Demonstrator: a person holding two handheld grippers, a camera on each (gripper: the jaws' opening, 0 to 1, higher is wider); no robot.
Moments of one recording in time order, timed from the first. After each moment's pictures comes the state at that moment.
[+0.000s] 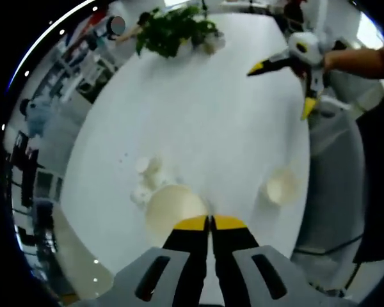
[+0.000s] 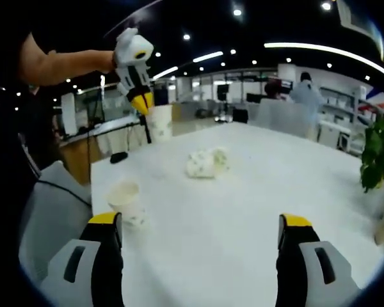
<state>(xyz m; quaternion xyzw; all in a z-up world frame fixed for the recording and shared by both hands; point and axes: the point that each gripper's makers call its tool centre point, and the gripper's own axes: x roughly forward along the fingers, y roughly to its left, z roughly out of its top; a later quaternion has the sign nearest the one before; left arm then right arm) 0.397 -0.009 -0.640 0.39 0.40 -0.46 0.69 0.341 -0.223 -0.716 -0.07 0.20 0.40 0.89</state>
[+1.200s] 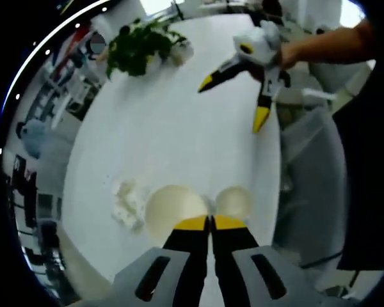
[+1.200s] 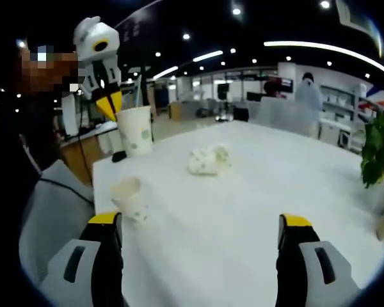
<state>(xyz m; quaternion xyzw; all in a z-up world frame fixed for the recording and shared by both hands) 0.309 -0.060 -0.642 0.42 0.38 -0.49 0.66 0.336 -0.225 -0.722 -0.06 0.20 0.40 0.89</state>
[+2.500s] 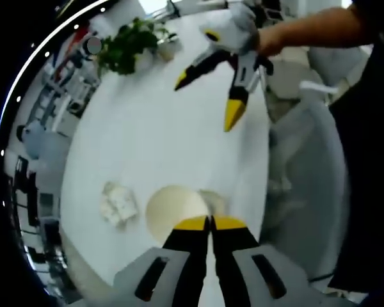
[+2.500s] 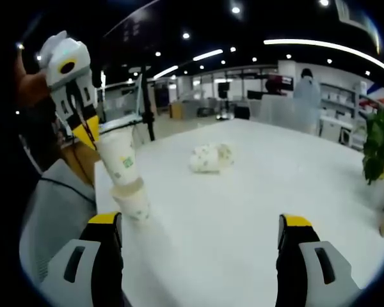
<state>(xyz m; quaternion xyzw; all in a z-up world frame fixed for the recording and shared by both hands) 0.264 -0.074 -0.681 0.44 0.38 -0.47 0.67 0.330 -0.222 -0.727 -0.06 0.21 0.41 0.89</state>
